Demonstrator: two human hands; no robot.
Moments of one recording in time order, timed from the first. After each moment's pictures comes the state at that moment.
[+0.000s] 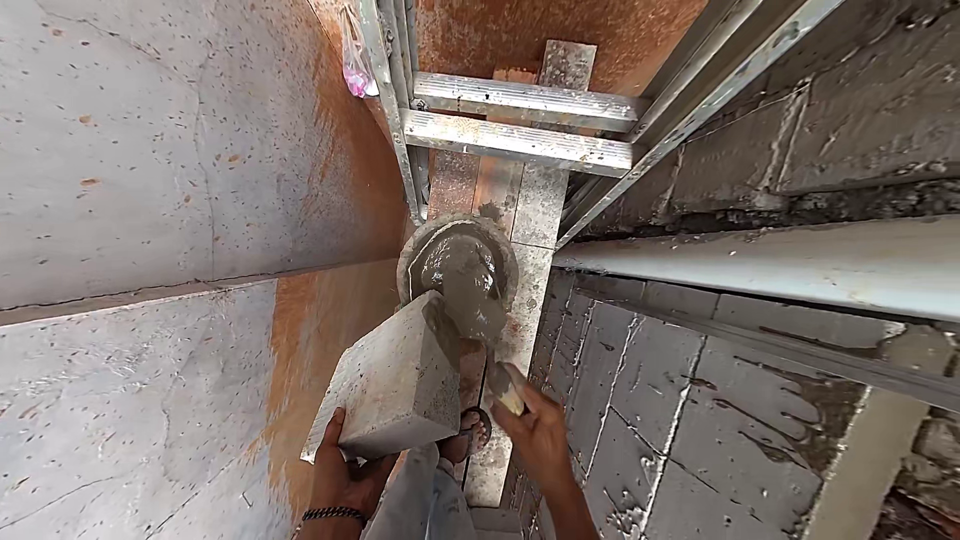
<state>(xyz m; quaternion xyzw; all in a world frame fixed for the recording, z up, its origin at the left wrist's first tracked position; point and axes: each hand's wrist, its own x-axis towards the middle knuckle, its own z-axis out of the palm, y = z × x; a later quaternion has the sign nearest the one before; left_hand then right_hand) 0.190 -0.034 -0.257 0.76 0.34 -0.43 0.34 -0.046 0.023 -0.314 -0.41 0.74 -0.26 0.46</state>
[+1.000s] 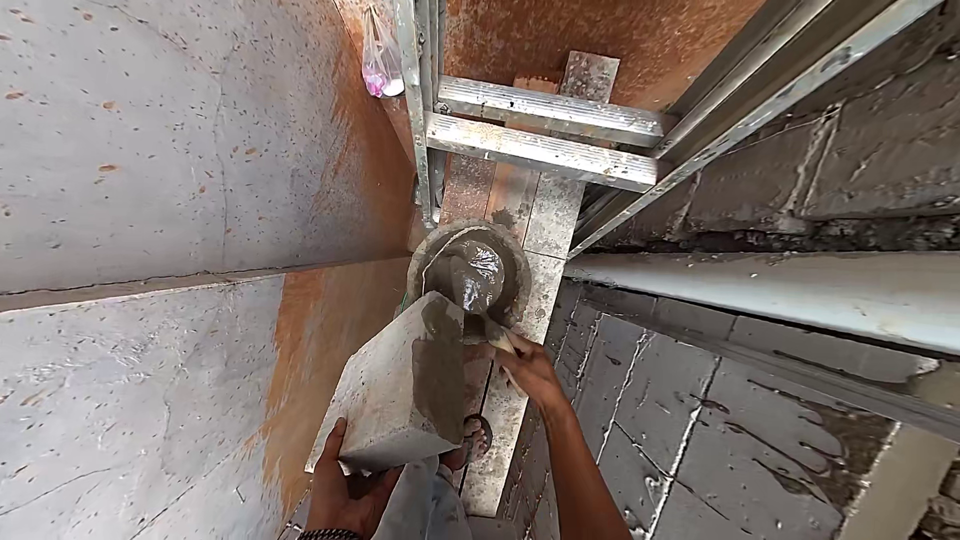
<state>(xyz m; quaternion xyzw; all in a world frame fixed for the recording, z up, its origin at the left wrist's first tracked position) 0.195 -0.033 -0.251 0.75 0.38 -0.43 0.34 -0.064 -0.045 -0.403 -0.18 0.68 -0.23 0.68</state>
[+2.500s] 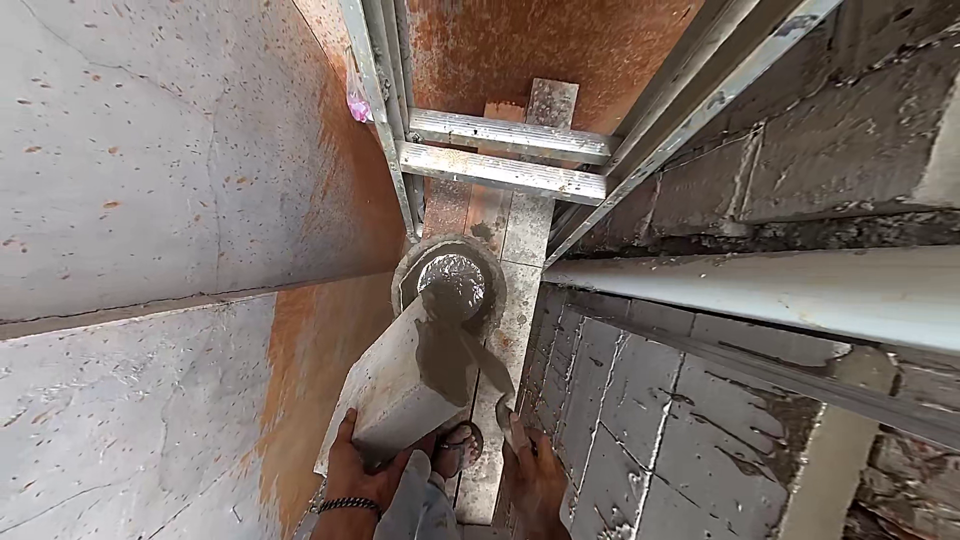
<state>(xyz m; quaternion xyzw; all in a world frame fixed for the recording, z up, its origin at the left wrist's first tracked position) 0.150 -0.058 -0.243 0.75 0.34 -0.45 0.34 -0.046 0.103 -0.345 -0.58 0.78 -0.19 0.11</state>
